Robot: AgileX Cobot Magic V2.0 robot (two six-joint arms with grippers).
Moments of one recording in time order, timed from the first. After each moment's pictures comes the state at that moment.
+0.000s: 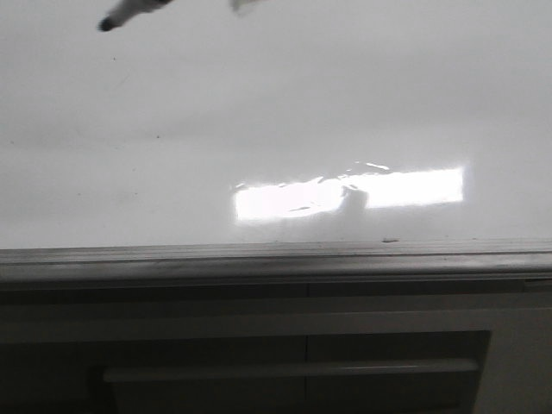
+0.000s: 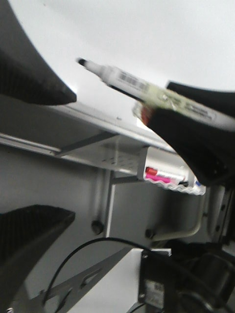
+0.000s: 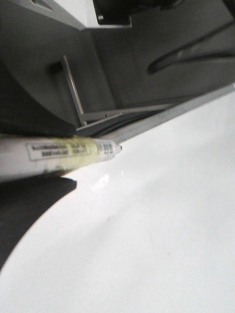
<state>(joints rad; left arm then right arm) -0.74 0.70 -0.71 -0.71 0.72 0.94 0.71 1.00 -0.80 0.90 0.47 -1.15</state>
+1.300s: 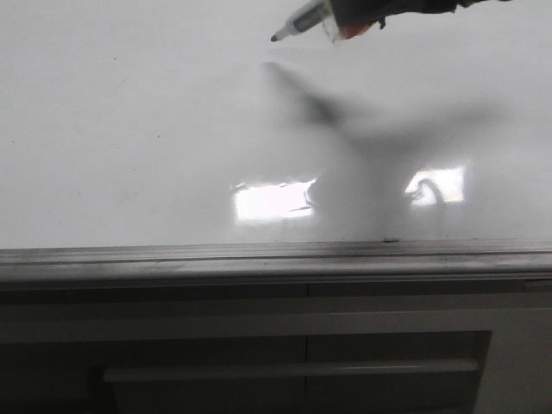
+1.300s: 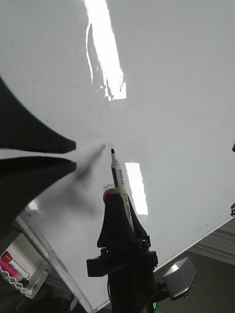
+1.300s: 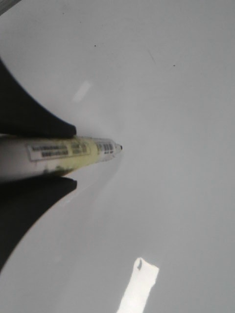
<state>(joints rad) -0.70 0.28 -0.31 -0.80 0.08 0.62 0.66 1.15 -0.73 0.93 -0.04 -1.12</state>
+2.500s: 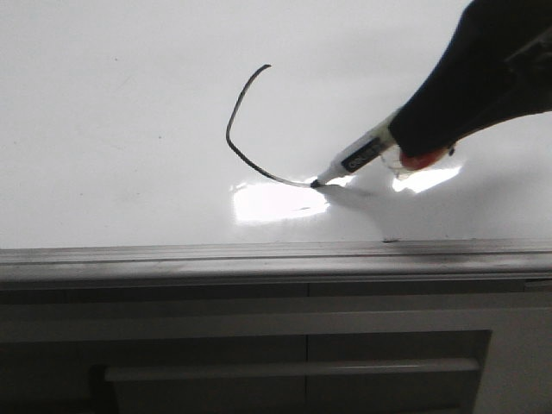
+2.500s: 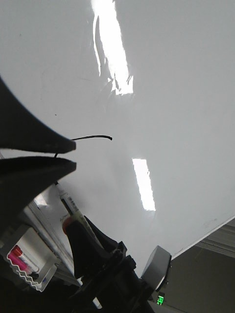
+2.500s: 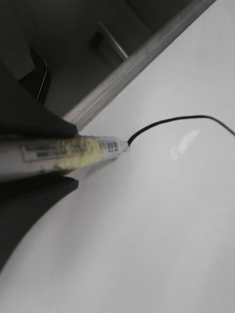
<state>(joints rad) -0.70 0.28 -0.31 -0.80 0.12 0.62 0.48 1.12 -0.75 0.49 0.54 -0.66</state>
